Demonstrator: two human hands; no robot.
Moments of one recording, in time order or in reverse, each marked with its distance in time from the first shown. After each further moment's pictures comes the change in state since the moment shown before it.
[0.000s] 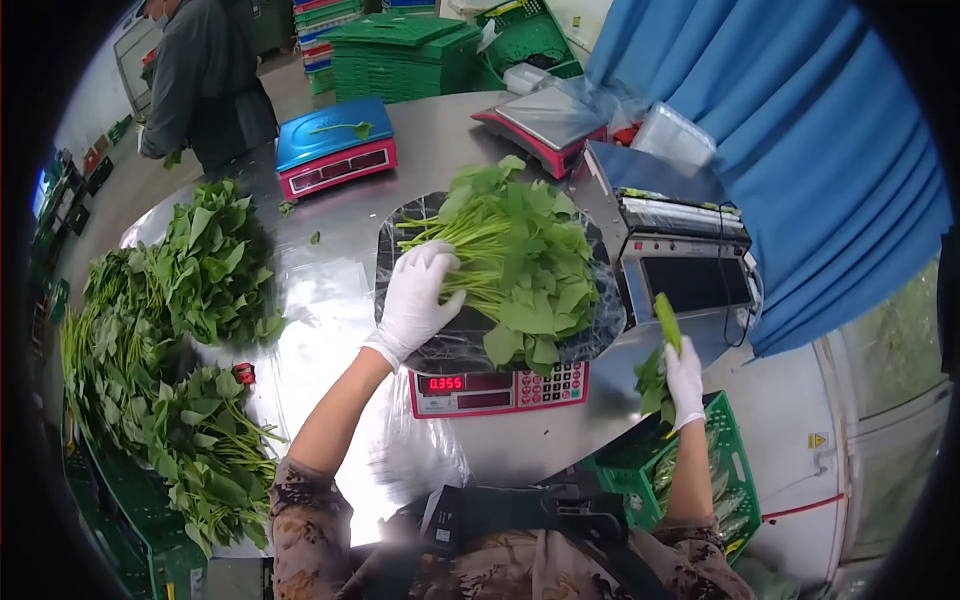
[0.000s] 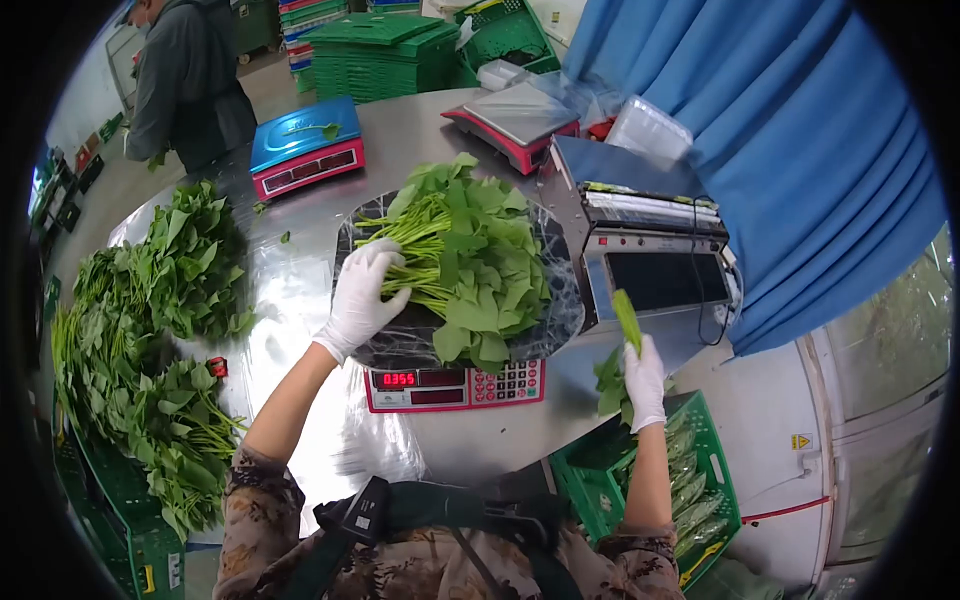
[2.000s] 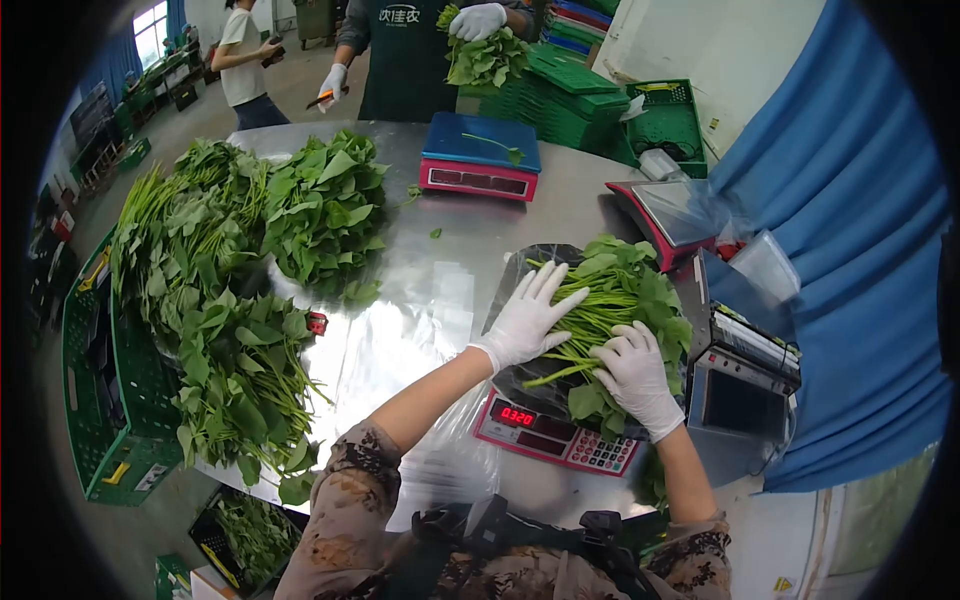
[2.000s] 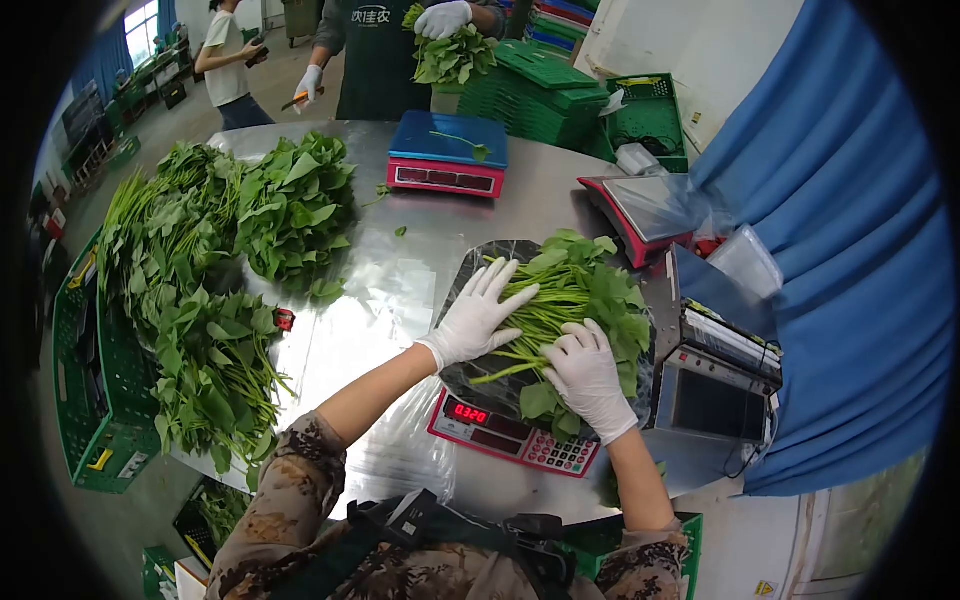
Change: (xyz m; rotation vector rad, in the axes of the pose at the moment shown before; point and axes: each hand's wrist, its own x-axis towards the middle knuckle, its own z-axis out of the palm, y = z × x) left_hand -0.012 -0.026 0.005 0.138 -0.107 -0.093; right_hand 0.043 -0.246 0.094 -0.313 -0.285 -1.291
